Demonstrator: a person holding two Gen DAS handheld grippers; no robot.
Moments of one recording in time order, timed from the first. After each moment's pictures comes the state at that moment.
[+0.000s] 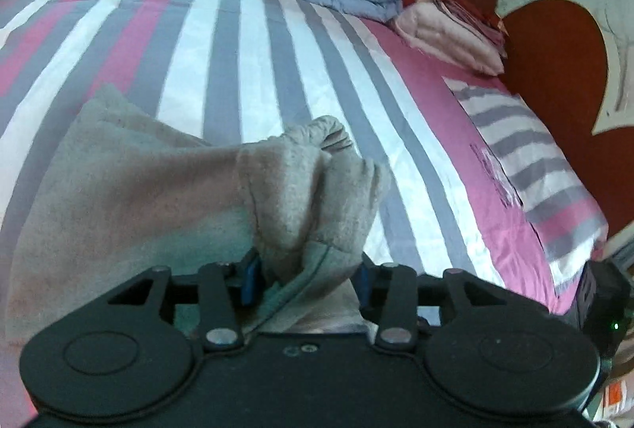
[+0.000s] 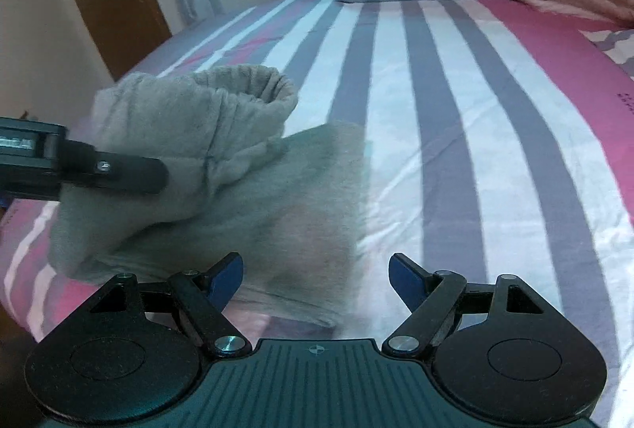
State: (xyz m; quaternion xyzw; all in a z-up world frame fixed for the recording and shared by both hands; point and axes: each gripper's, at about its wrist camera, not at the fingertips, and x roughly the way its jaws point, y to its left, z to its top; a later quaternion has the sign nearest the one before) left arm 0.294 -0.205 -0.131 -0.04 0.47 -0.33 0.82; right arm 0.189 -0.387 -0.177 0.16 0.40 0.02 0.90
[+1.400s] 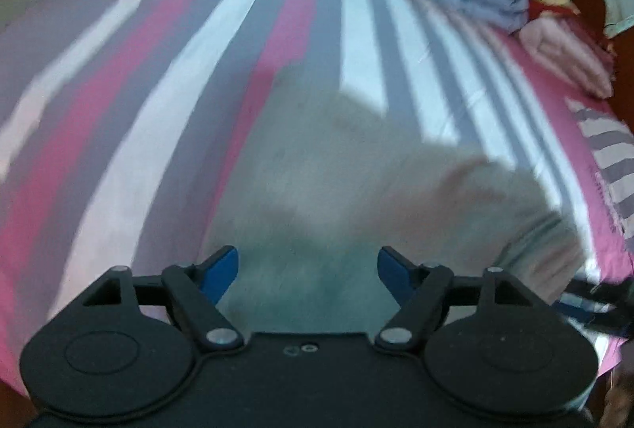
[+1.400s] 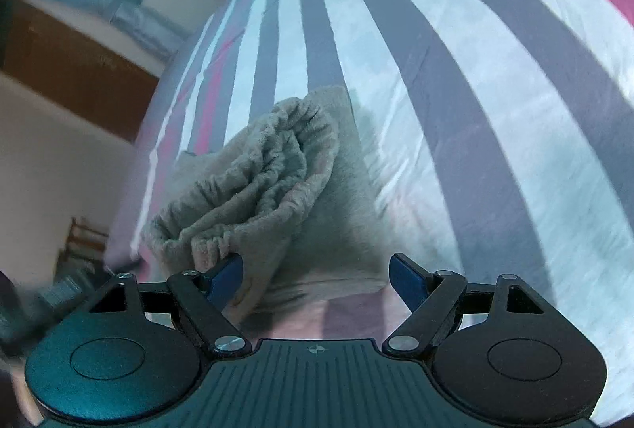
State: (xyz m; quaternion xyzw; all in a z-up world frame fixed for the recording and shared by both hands) left arm 0.326 -0.109 -0.171 -0.02 0.51 -0.16 0.85; right arm 0.199 -0.430 -0.195 0.41 0.43 0.04 0.80
